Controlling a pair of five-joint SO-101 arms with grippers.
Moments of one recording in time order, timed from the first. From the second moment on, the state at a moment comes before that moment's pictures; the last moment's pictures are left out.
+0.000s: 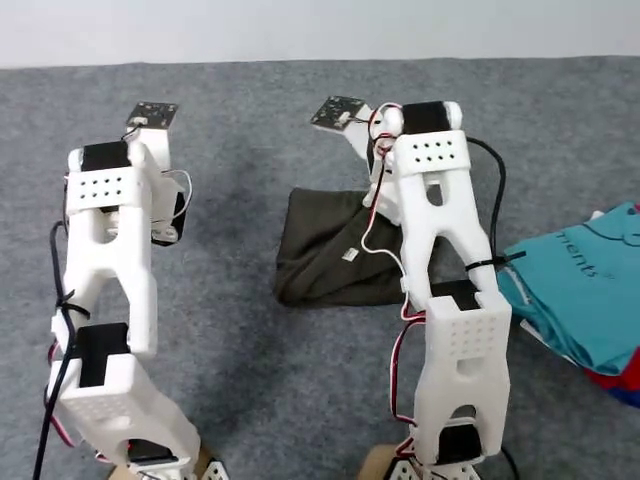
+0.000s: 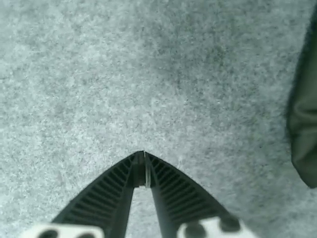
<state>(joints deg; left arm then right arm) -10.5 13.7 -5.7 90.7 -3.6 -10.9 37.3 -45.3 100.5 47.3</state>
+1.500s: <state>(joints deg) -9.7 13.7 -5.7 90.7 -2.3 -14.6 40.4 -45.0 100.5 51.6</state>
